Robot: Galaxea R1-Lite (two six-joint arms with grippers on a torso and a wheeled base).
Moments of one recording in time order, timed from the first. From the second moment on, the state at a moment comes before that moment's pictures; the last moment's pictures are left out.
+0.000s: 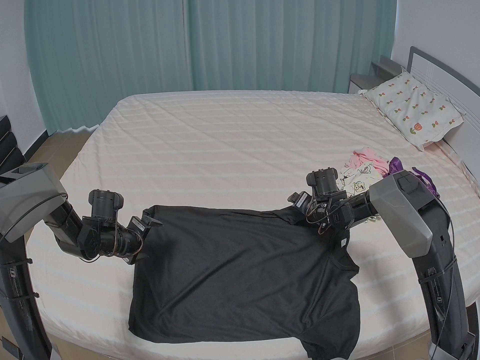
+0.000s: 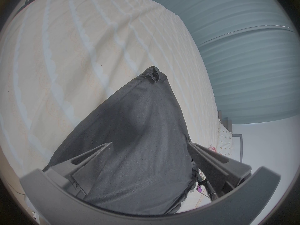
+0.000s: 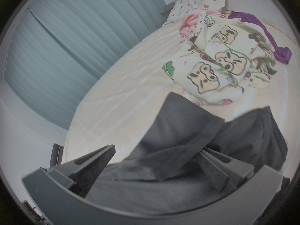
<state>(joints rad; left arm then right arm) -0.07 2.19 -0.85 -0.59 -0.24 -1.10 0.35 2.64 -1.73 -0.28 -0.17 0.85</state>
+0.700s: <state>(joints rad) -0.07 2.19 -0.84 -0.59 -0.24 -1.10 0.31 2.79 -2.00 -0.62 -0.23 0.89</state>
